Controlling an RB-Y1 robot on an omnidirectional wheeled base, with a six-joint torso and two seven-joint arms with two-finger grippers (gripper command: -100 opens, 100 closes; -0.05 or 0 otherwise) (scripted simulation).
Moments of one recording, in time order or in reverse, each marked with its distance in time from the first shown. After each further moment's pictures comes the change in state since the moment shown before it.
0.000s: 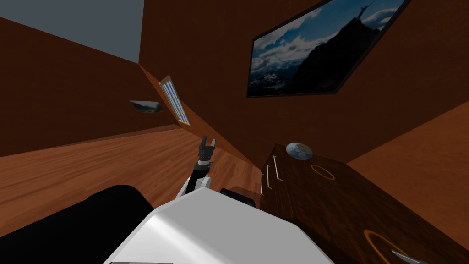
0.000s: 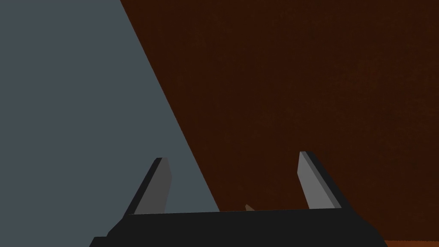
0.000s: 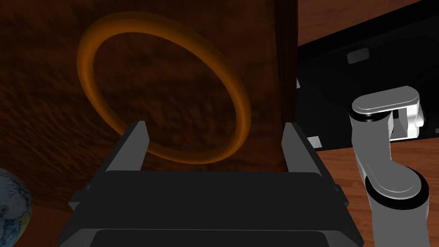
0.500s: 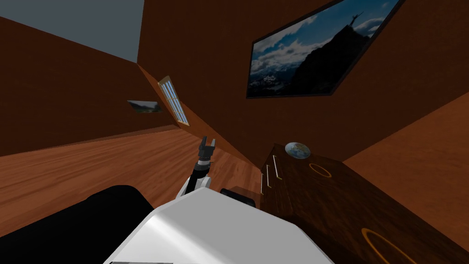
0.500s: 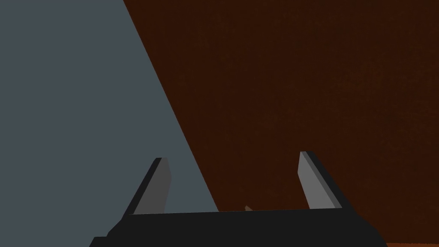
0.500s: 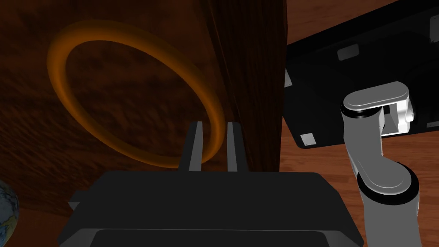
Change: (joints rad) left arm 0.000 0.000 0.000 0.000 0.000 0.000 0.000; right arm 0.007 0.011 0.013 -0.002 0.001 -0.010 0.001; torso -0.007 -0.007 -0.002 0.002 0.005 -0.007
